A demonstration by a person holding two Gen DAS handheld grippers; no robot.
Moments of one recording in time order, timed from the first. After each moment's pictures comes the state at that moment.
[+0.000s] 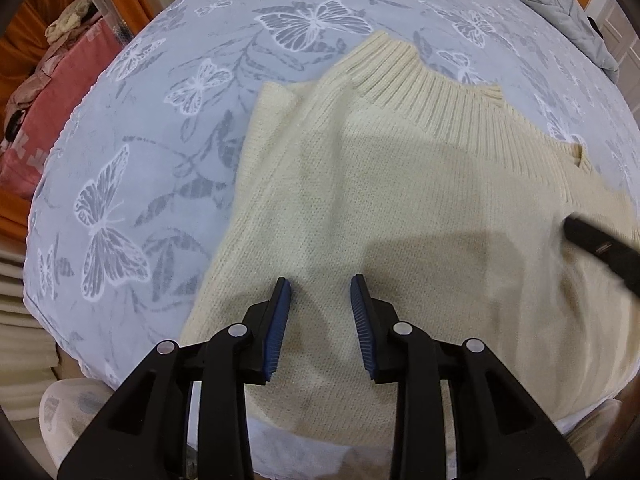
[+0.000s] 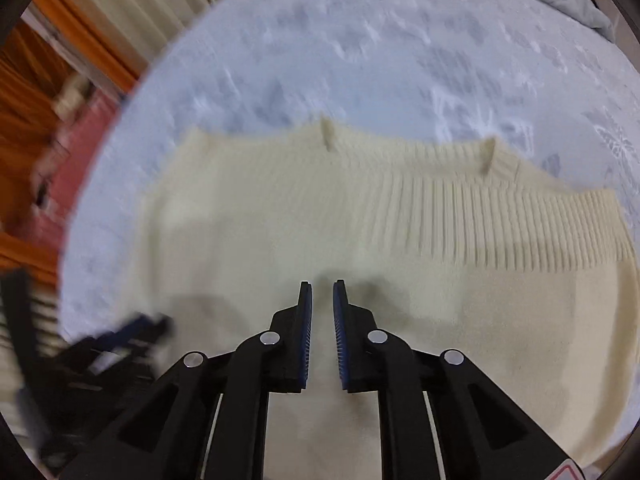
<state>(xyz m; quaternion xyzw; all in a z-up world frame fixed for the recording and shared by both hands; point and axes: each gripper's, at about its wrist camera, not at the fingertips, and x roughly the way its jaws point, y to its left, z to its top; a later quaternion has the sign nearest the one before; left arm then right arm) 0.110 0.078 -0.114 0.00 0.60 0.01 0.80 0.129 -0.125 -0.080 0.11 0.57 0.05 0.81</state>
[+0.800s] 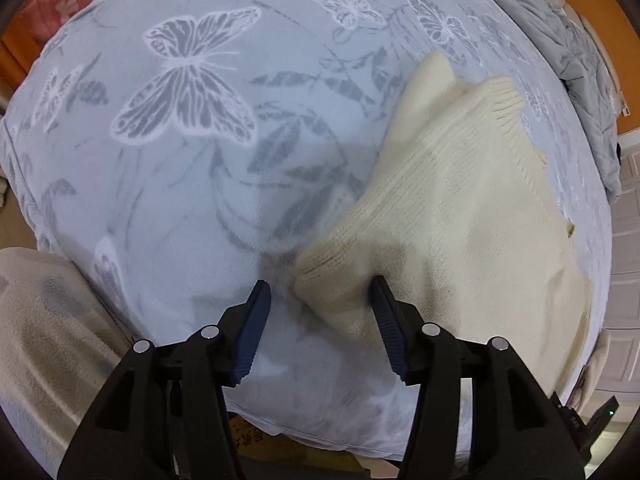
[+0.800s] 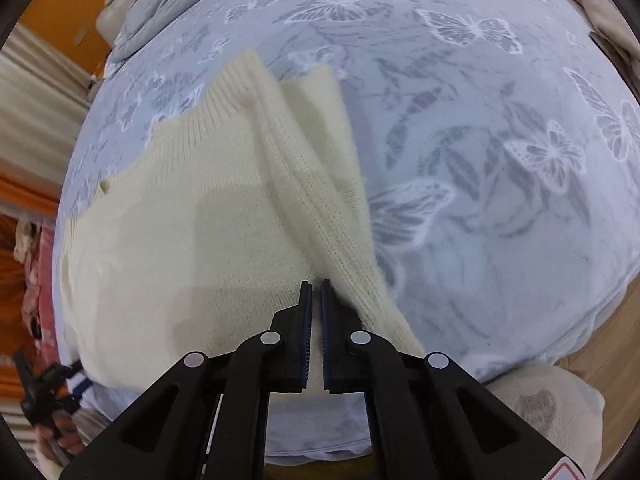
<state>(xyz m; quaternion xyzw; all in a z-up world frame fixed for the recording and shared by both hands) 0.053 0.173 -0.129 -0.23 0.62 0.06 0.75 -0.033 -0.338 -0.118 0.28 0.55 -0.14 0.78</state>
